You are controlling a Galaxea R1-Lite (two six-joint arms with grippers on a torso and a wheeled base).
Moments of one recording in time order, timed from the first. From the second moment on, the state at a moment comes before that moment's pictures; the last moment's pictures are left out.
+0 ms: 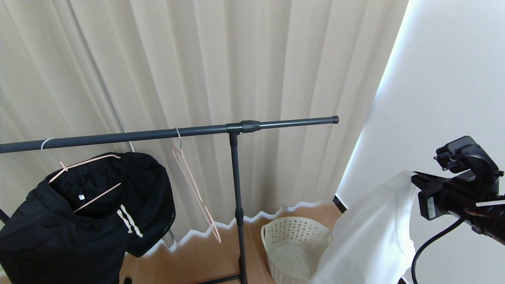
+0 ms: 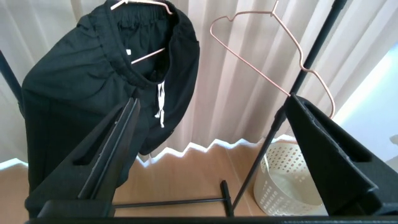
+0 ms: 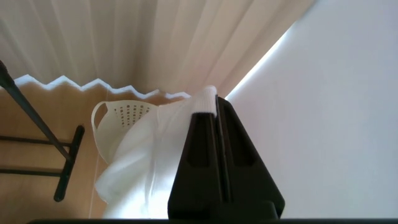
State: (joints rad) left arm 0.00 0.01 0.00 -0.02 0.07 -0.09; right arm 0.18 1.40 -0.41 -0.69 -0.12 -0.27
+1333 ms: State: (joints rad) left arm 0.00 0.01 0.00 -0.02 0.07 -0.09; right arm 0.20 1.37 -0.40 -0.69 -0.13 -0.31
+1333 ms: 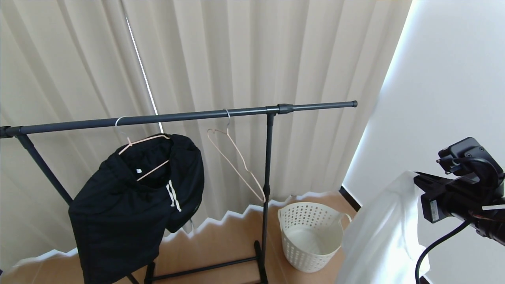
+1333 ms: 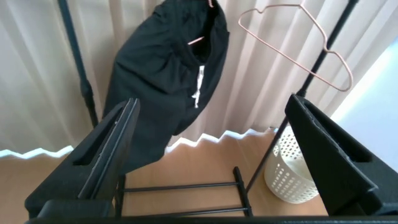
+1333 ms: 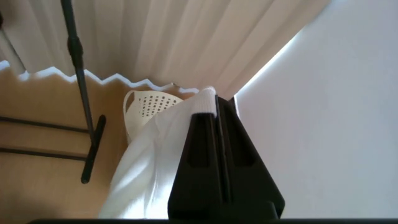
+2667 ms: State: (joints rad) left arm -0.01 0.02 -0.01 0.01 0.03 -0.06; right arm 0.26 1.37 -0.42 -0.68 -0.13 -0.28
